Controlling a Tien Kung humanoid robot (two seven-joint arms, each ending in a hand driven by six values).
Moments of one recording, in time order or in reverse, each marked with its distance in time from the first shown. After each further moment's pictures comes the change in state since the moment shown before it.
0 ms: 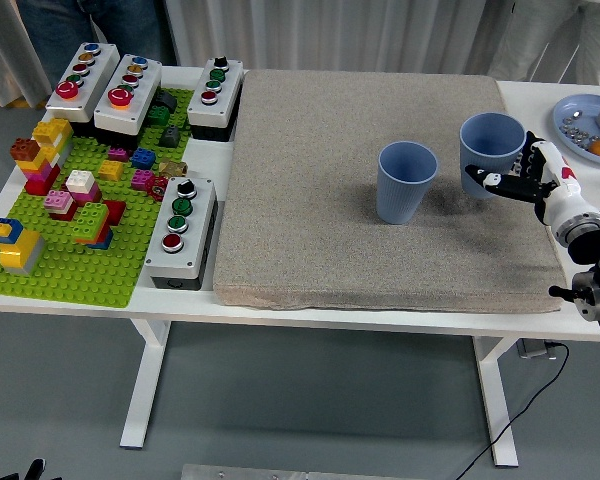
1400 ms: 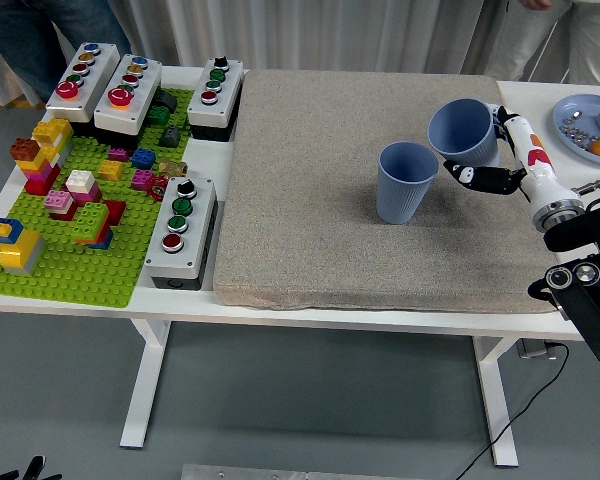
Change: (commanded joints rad) left arm -0.006 0.001 -0.007 0.000 0.008 0.000 0.000; right arm 0.016 0.013 -0.097 0.089 -0.412 -0.117 -0.017
